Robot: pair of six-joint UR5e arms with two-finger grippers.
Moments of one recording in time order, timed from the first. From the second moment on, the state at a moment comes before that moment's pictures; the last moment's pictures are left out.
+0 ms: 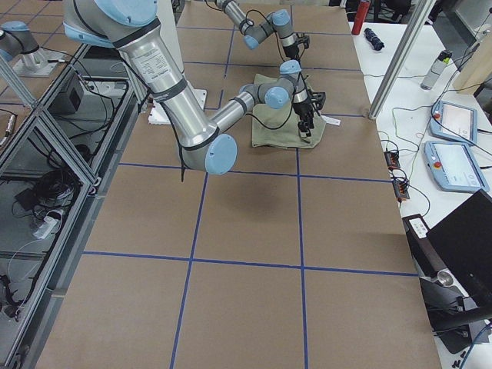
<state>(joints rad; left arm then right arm) -0.72 -2.08 -1.51 -2.17 -1.73 -0.98 0.72 -0.92 1.50 -1.41 1.62 1.32</state>
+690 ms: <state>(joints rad) -0.57 -1.75 -1.74 -2.47 -1.71 -1.23 0.71 -0.98 1.63 -1.41 1.64 1.29</state>
